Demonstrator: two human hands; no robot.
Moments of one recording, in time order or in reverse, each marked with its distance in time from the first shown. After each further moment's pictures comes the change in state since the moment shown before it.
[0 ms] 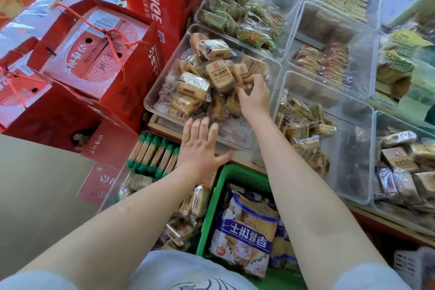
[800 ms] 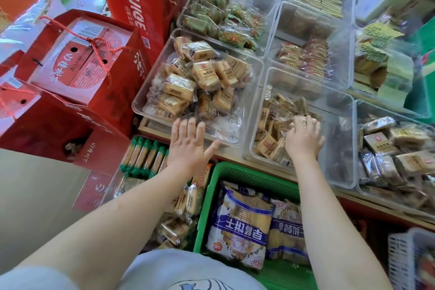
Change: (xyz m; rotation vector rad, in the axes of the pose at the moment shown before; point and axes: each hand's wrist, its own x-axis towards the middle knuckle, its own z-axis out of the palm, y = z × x) left_hand -0.002 0.001 -0.003 0.014 -0.068 -0.029; right_hand -0.068 0.124 -0.109 -0.612 0.033 0.324
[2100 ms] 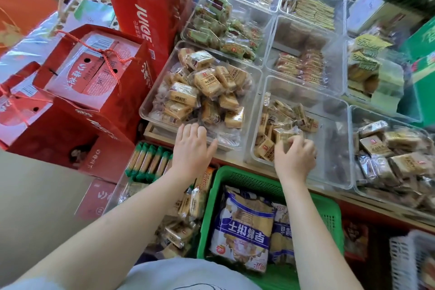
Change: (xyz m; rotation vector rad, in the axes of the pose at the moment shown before) left_hand -0.007 -0.003 -0.007 -0.179 0.221 0.026; right_hand -0.074 -0.017 -0.002 0.279 0.254 0.034
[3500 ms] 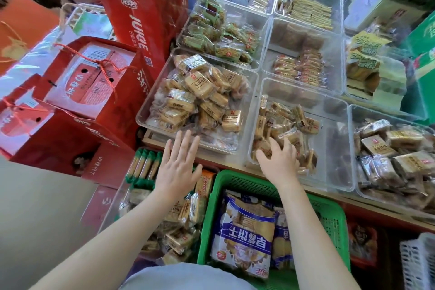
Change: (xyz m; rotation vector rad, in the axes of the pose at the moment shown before) left_hand -0.035 -0.035 0.024 0.164 -0.027 0.131; right_hand -0.001 -0.002 0.000 -0.090 -0.508 -0.093
